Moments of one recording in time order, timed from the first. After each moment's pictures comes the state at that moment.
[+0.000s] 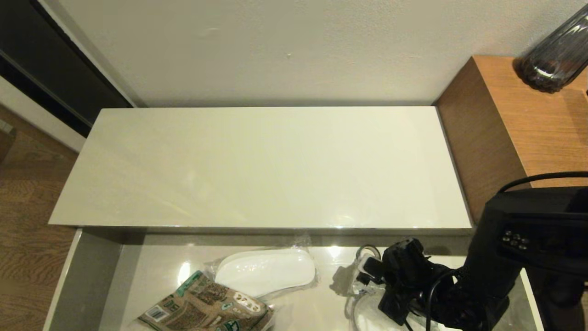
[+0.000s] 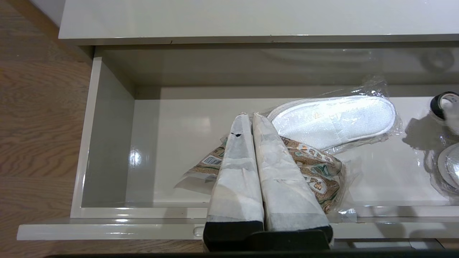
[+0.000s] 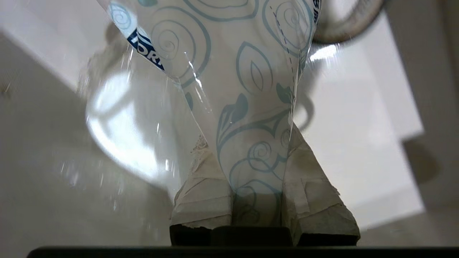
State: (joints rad) left arm -0.01 0.00 0.00 -0.01 -0.01 0.00; right arm 0.54 2.22 -0.59 -0.69 -0.23 -0.50
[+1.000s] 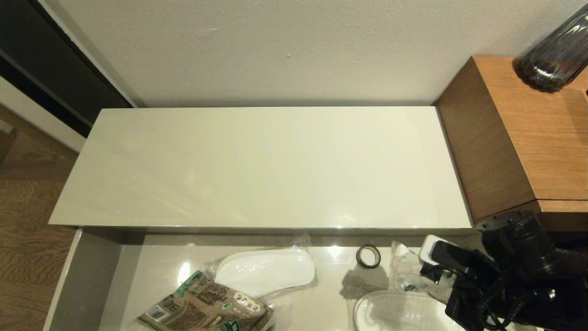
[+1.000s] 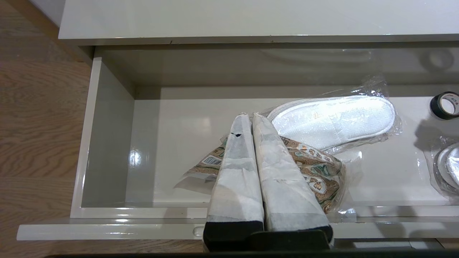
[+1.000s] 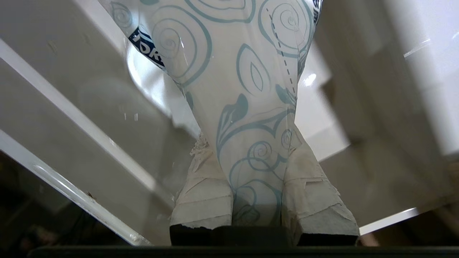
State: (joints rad) left arm -0.01 0.00 0.00 -0.01 -0.01 0.00; right arm 0.52 1.52 -0.52 -0.18 -0.15 -0.55
